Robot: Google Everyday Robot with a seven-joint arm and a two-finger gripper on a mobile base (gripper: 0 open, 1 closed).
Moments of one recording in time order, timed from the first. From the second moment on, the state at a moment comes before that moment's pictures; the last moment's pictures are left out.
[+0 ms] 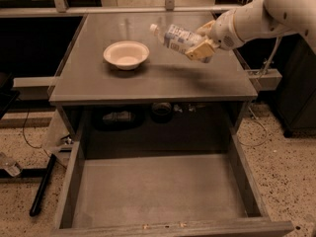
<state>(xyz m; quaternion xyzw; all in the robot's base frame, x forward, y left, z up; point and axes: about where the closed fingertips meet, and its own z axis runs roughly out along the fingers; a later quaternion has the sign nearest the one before) 0.713 -0.130 0.918 -0.54 0.70 0.10 0.45</state>
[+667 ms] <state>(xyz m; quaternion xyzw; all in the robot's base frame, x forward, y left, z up) 0.717 -0.144 0.890 -0.50 0.76 0.09 0.40</state>
